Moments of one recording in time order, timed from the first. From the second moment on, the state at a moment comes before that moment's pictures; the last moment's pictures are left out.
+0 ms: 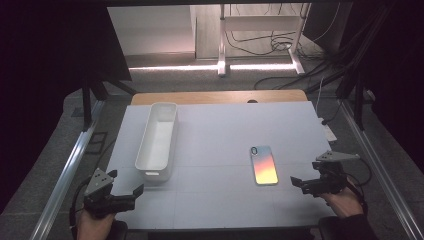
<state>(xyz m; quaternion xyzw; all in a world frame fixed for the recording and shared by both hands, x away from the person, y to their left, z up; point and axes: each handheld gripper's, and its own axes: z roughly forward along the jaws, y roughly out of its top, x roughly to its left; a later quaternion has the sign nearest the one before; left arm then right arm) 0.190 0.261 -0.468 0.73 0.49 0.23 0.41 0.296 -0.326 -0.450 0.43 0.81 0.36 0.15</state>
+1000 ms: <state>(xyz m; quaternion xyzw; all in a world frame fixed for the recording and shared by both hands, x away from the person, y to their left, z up) 0.190 0.259 -0.468 0.74 0.49 0.23 0.40 0.324 -0.316 -0.446 0.44 0.81 0.34 0.15</state>
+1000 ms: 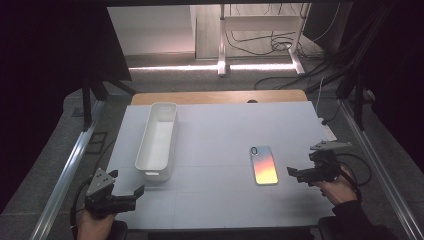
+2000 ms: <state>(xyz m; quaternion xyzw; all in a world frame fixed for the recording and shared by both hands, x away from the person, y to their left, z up) 0.190 0.259 -0.468 0.74 0.49 0.23 0.40 0.349 -0.301 -0.449 0.45 0.83 0.31 0.13</state>
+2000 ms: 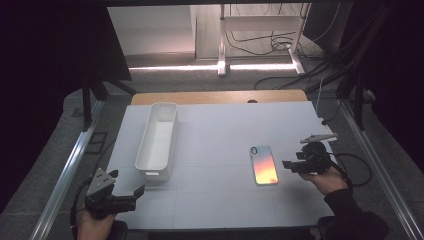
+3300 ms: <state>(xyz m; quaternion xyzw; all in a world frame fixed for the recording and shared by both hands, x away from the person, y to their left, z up) 0.190 0.257 -0.468 0.74 0.48 0.24 0.40 0.357 -0.238 -0.471 0.36 0.88 0.29 0.07</state>
